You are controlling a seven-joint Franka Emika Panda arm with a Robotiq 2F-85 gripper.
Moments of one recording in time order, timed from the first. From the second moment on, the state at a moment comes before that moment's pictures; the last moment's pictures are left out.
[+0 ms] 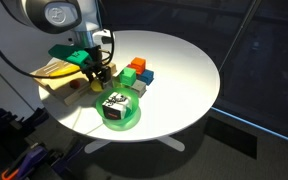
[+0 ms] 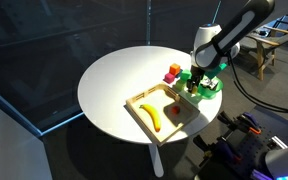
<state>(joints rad) -0.08 0.34 -0.05 -2.38 -0.06 2.63 -0.13</state>
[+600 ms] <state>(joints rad) -0.08 0.34 -0.05 -2.39 -0.06 2.64 -0.14</state>
